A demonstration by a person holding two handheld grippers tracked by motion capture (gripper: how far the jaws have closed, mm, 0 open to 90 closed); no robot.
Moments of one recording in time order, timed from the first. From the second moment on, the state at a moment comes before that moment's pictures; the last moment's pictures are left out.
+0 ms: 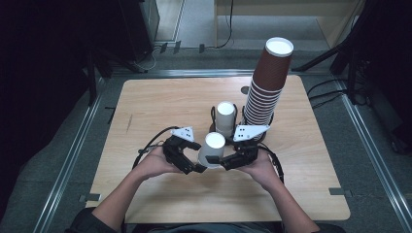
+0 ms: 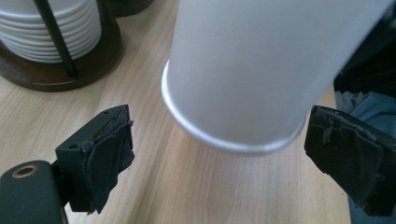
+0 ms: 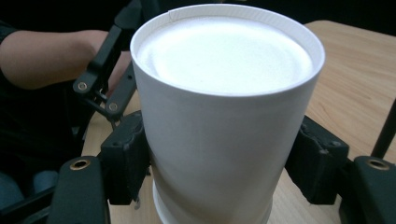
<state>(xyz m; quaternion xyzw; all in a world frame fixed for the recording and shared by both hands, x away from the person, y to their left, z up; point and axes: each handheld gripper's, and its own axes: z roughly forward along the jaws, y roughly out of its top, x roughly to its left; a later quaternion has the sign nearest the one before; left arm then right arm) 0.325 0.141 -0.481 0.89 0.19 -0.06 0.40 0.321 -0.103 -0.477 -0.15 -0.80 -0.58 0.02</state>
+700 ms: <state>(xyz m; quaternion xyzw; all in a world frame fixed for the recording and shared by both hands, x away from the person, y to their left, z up) 0.324 0.140 -0.479 0.88 0.19 -0.06 0.44 0.321 -0.093 -0.481 -0.14 -0.79 -0.60 0.02</state>
